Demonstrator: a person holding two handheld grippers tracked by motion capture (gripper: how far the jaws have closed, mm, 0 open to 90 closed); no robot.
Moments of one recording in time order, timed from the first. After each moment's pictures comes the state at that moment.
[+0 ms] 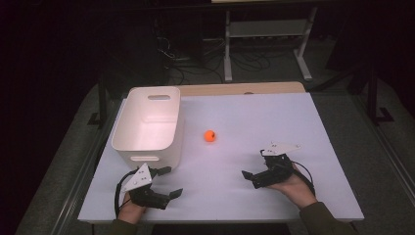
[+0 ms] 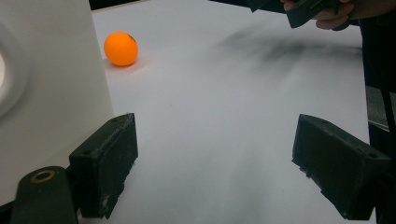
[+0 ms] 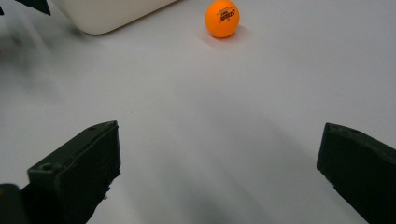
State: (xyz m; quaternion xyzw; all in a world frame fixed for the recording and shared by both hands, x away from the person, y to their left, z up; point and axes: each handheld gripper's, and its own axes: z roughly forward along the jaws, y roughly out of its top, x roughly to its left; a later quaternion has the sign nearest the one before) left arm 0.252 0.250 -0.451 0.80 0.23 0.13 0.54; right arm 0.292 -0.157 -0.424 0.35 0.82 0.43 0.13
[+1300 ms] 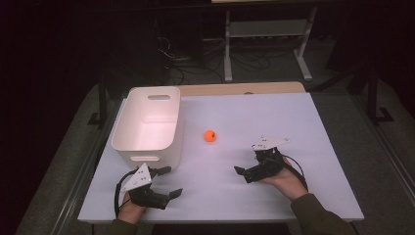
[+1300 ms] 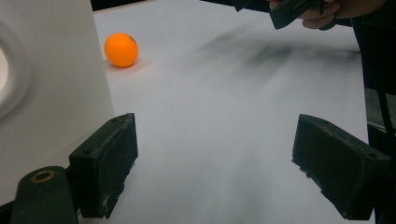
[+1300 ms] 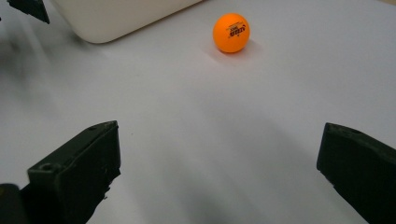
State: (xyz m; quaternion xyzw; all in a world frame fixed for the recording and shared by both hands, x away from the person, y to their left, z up) left arm 0.252 0.251 -0.451 0.80 0.23 0.13 0.55; right arm 0.309 -0.137 -0.419 0.33 0.83 0.43 0.13
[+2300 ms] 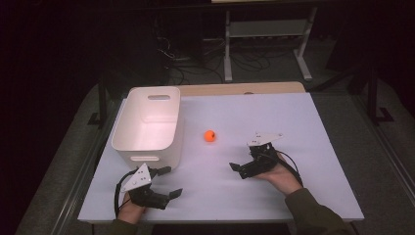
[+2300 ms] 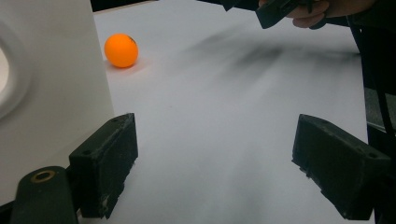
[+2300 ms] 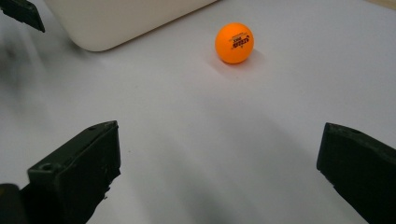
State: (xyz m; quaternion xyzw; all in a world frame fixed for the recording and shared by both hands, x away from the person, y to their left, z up) left arm 0.251 0.251 -0.451 0.79 0.23 0.13 0.55; right arm 0.321 -0.124 -0.417 0.33 0.83 0.43 0.13
